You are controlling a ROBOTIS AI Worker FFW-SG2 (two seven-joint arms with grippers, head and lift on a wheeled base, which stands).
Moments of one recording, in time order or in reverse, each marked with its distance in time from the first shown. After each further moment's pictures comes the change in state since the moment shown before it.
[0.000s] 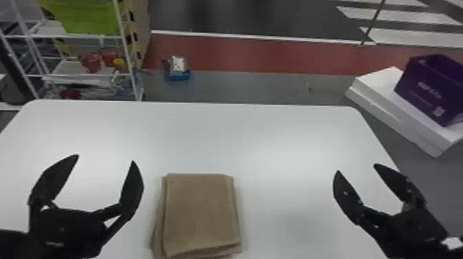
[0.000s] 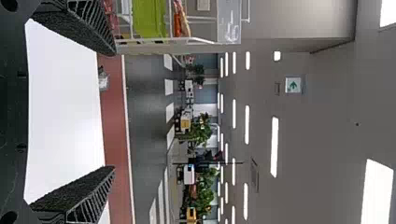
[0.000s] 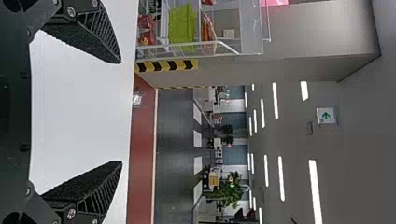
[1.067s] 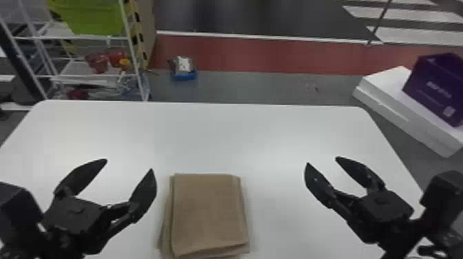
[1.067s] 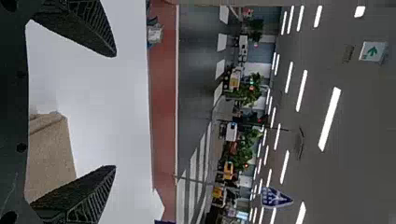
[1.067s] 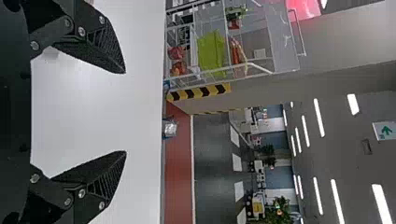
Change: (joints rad) left arm -0.039 0.015 0.079 -0.167 0.133 0.442 -0.213; right arm -0.101 0.000 0.111 -0.134 0.073 0.386 -0.003
